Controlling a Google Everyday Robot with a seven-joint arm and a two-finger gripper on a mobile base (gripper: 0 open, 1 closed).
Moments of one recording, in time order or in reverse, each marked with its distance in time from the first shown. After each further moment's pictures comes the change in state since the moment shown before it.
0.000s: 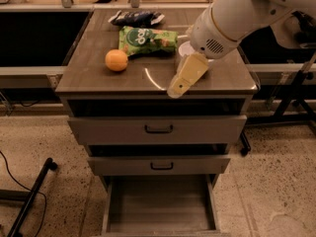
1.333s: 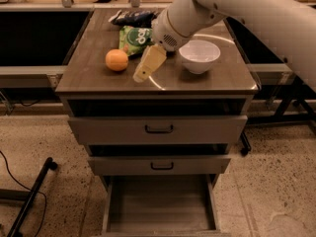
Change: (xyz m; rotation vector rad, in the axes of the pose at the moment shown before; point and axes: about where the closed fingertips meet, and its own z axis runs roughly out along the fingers) arm -0.062 -0.053 0.088 0.009 -0.108 -0.045
